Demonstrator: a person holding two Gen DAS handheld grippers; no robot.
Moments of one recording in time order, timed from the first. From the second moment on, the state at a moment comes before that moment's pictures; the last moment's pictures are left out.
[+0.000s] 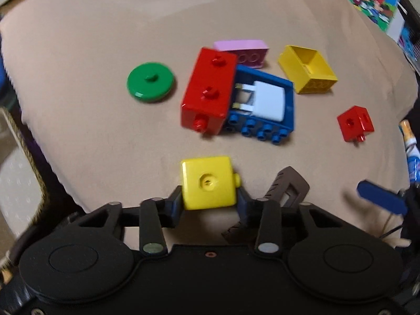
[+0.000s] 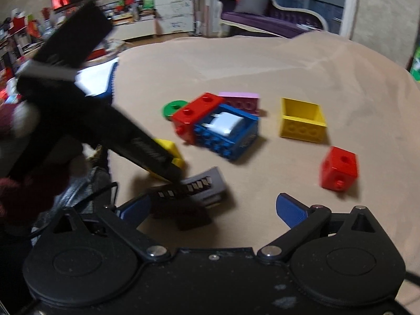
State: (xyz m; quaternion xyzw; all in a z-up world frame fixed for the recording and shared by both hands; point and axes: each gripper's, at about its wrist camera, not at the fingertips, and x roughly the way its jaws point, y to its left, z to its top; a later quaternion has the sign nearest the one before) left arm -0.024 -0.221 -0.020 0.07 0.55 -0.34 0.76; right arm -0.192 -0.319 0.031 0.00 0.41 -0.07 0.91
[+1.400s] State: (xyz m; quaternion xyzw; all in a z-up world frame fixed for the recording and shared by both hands) left arm 0.038 -0.027 0.017 0.00 0.53 -0.17 0.83; right arm -0.183 -0.375 0.132 0.08 0.32 -0.24 0.91
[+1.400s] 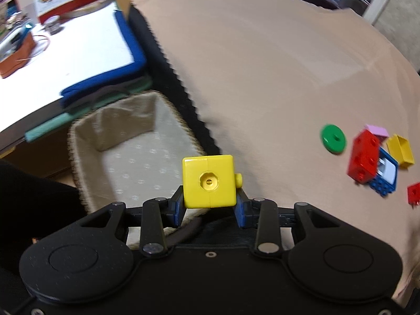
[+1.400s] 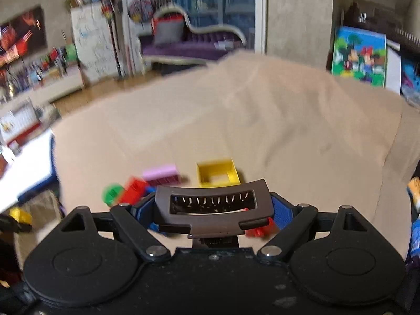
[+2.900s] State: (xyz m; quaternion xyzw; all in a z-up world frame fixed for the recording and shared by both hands) left arm 0.101 0.072 -0.015 -0.08 0.55 0.01 0.83; right arm 0.064 -0.094 -0.032 0.06 0.53 -0.01 0.84
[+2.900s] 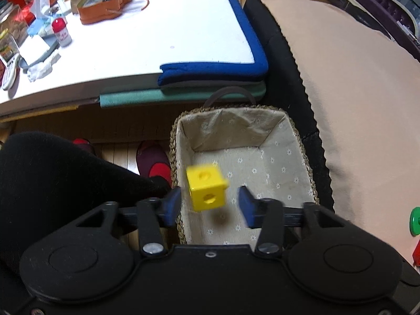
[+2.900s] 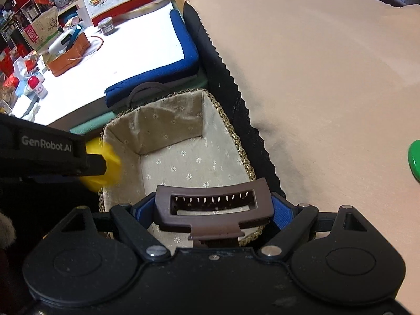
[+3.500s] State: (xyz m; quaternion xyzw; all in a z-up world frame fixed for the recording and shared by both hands) left arm 0.093 0.057 -0.008 -0.04 0.53 0.01 0.85; right arm 0.060 -0.098 -0.044 0.06 0.54 0.00 0.84
